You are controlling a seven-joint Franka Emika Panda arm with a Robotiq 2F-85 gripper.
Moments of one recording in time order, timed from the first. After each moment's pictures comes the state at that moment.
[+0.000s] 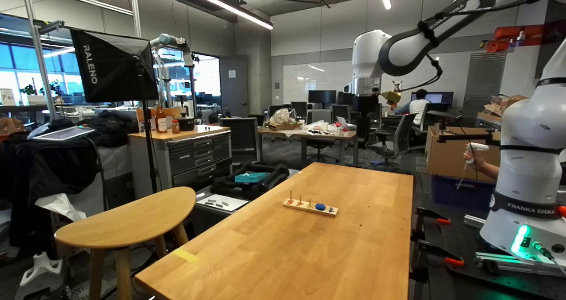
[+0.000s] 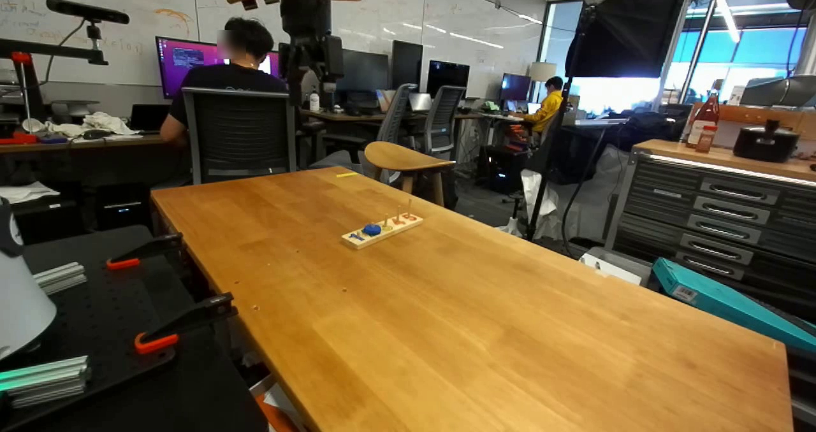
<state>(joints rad) 0.01 -0.36 0.07 -2.54 -0.09 2.18 0.04</state>
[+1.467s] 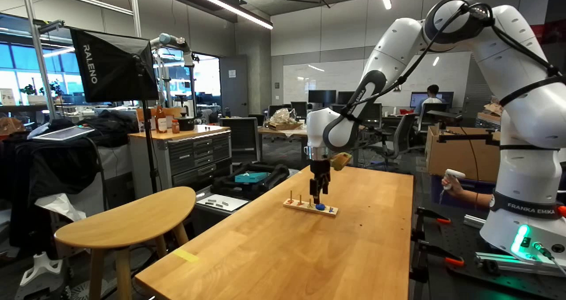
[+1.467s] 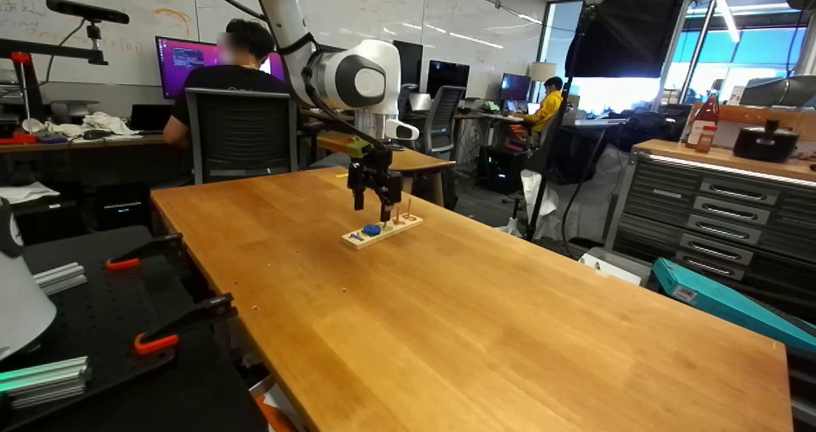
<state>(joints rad) 0.03 0.47 0.01 -2.15 -0.14 2.59 0.14</state>
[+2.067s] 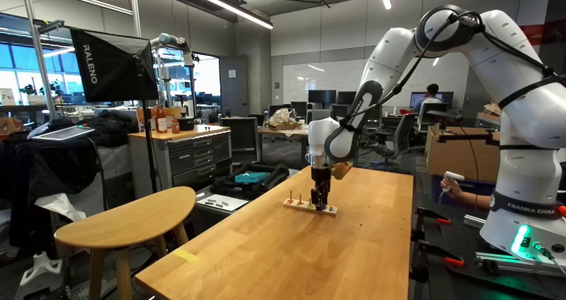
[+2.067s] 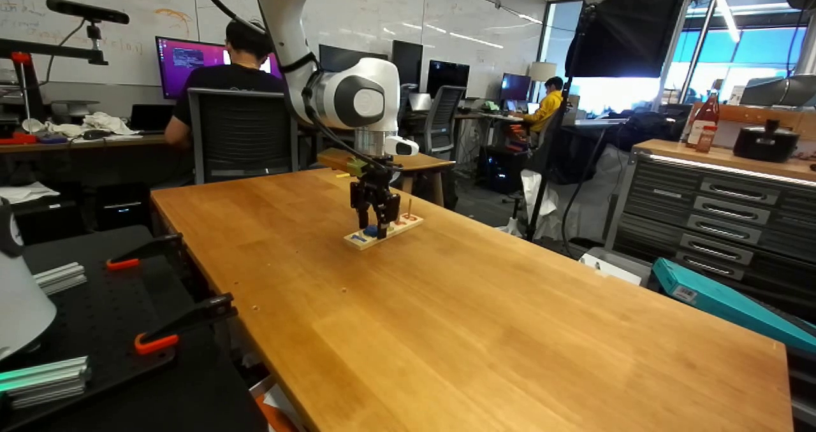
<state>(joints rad) 0.05 0.54 -0.02 -2.15 -0.14 2.67 0.15</state>
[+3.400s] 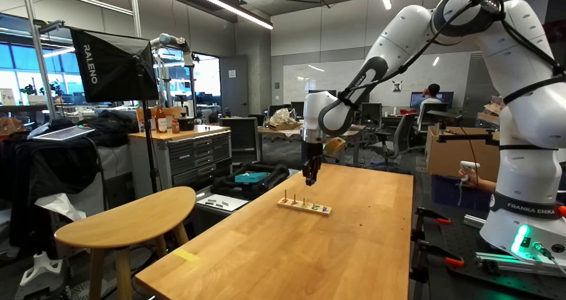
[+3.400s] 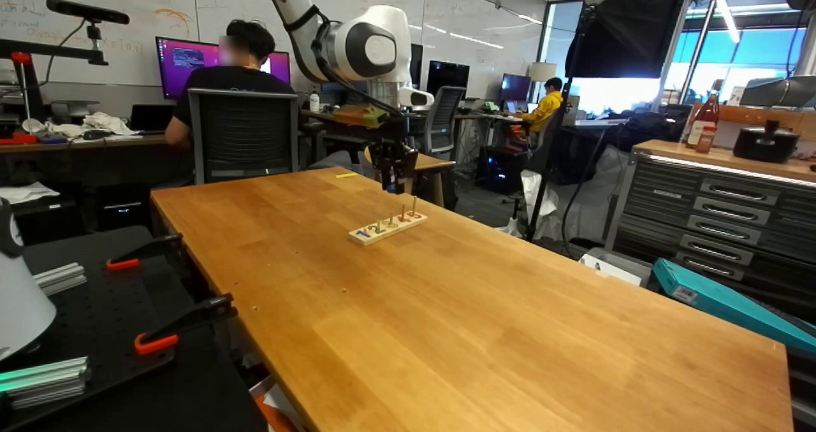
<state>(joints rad) 0.08 0.39 -0.05 -2.10 -0.13 2.57 0.15</state>
